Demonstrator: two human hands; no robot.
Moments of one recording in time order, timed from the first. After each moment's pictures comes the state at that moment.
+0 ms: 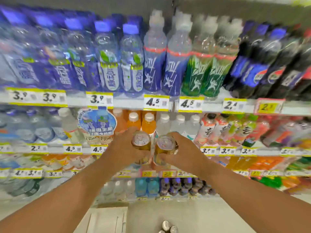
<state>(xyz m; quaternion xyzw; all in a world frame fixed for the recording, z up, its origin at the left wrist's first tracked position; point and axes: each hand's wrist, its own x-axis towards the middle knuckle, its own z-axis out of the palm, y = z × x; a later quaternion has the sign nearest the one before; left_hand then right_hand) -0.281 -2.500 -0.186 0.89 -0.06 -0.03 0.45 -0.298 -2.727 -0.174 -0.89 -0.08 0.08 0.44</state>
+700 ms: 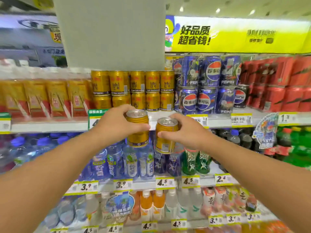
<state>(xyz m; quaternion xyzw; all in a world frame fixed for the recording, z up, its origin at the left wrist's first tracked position) -0.269 -2.448 0.205 0.89 -0.11 0.16 0.40 -0.270 -2.679 0.181 -0.90 -0.14 -0.11 0.39</state>
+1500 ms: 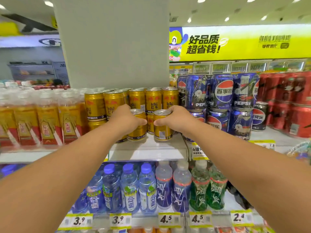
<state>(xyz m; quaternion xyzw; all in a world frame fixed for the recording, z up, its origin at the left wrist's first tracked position) -0.147 -2.489 0.267 0.92 0.04 0.19 0.34 -0.133 -2.667 0.257 -0.89 -0.04 -0.11 0.44</state>
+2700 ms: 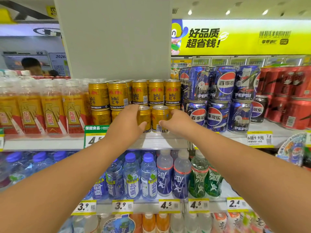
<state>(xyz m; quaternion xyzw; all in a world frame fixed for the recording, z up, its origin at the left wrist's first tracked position) -0.181 -2.476 0.219 0.92 -0.11 0.31 0.20 -0.151 -2.657 0.227 -0.93 -0.06 -0.11 0.35</state>
